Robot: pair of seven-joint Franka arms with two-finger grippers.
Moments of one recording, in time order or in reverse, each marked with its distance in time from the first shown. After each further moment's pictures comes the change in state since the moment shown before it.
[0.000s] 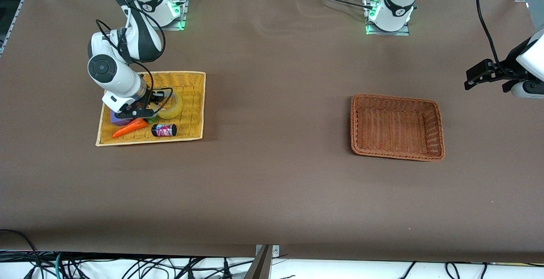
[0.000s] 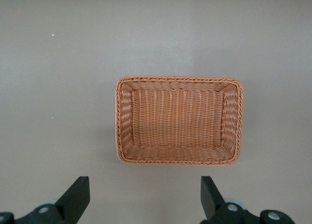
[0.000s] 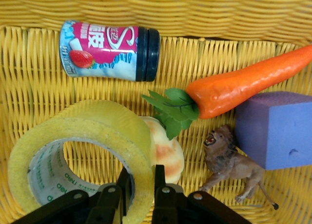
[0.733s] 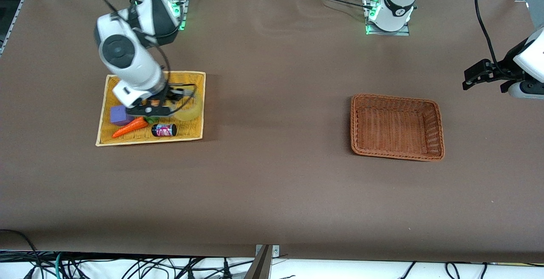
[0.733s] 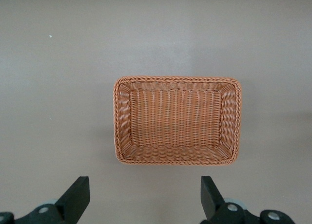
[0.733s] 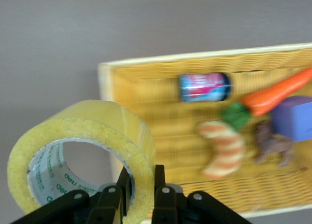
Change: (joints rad) left arm -0.007 0.002 -0.004 0.002 0.000 0.000 0.000; right arm 0.035 0.001 0.241 0.367 0.004 -0.314 0.401
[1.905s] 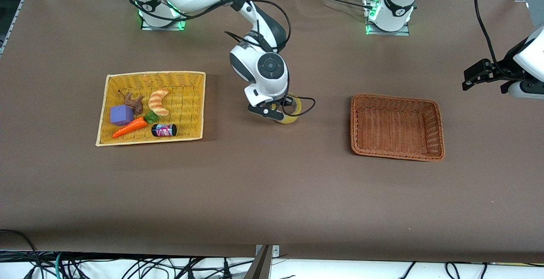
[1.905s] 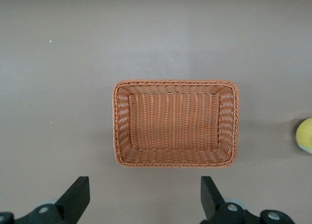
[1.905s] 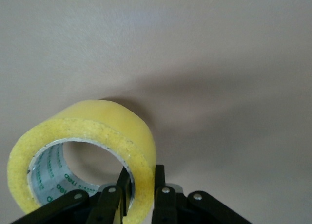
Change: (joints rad) left arm -0.003 0.006 -0.003 0.017 0.000 0.000 0.000; right arm 0.363 0.617 0.062 0.520 0.002 0.119 0.628
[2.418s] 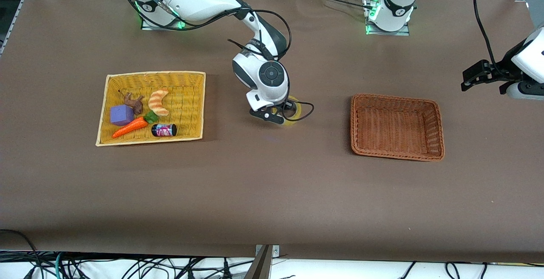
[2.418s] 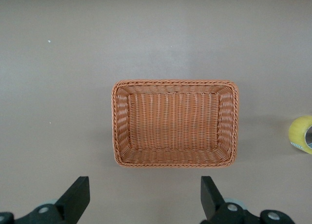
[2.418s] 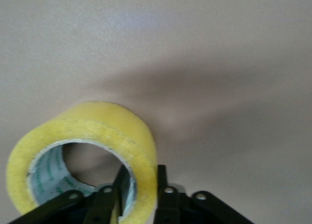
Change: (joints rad) left arm -0.004 0.006 -0.003 0.003 0.000 0.000 0.000; right arm 0.000 0.034 -0.002 0.020 -0.003 0.020 0.000
